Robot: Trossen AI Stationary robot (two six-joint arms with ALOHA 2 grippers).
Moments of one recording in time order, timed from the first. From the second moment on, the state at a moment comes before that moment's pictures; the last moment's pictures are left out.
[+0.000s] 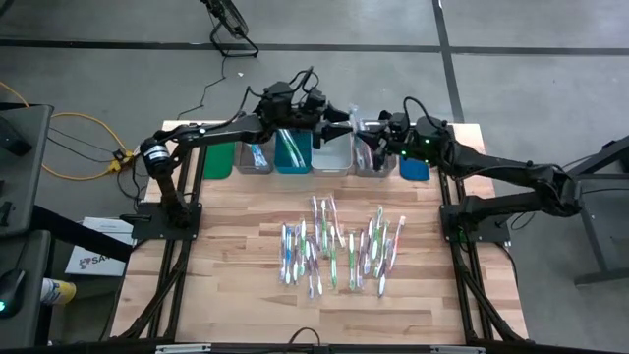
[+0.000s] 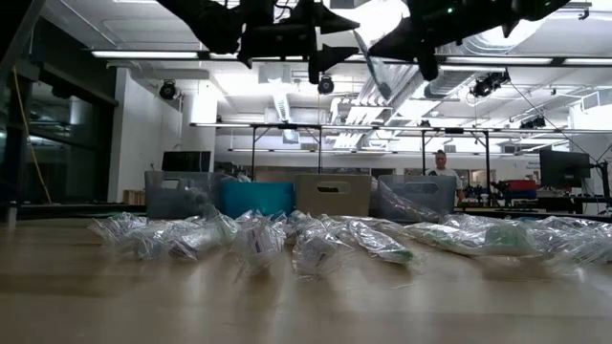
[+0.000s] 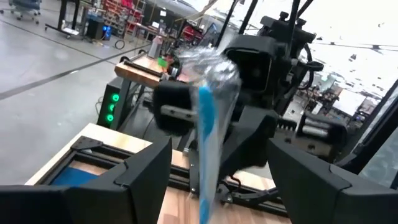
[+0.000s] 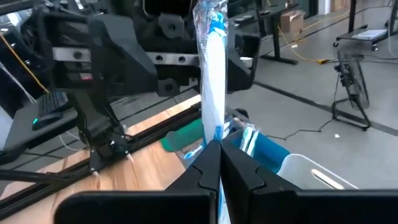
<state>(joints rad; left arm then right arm) 0.50 1.77 1.40 0.49 0.57 -0.40 -0.43 1.10 0.79 0.19 -0.03 0.29</state>
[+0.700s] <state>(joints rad) 0.50 1.77 1.41 0.39 0.55 -0.37 -0.43 1.16 0.79 0.24 -0.05 0.31</state>
